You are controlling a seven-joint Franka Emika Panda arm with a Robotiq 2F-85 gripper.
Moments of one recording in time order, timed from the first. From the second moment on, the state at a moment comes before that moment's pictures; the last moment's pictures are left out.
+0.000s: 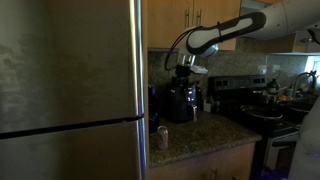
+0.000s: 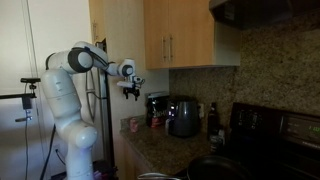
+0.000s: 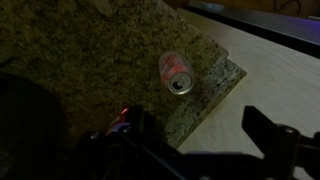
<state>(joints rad) 0.31 -0.22 0.27 -2.06 0.16 2.03 -0.03</state>
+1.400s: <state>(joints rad) 0.35 0.16 0.33 -2.09 0.12 2.28 0.00</state>
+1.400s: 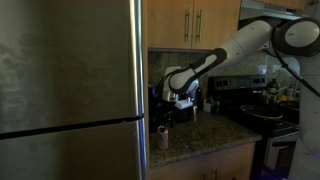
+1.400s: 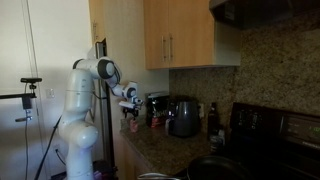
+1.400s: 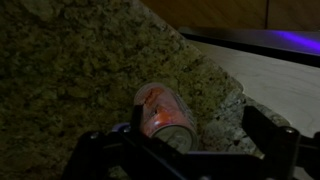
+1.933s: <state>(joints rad) 0.35 0.20 0.32 -2.08 0.09 2.30 0.02</state>
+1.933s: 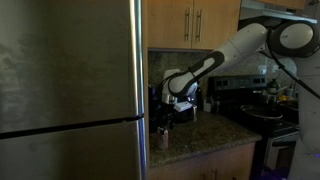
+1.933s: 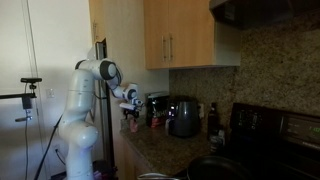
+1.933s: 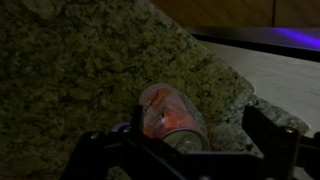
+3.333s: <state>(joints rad) 0.37 0.29 0.30 -2.08 -0.11 2.43 0.13</state>
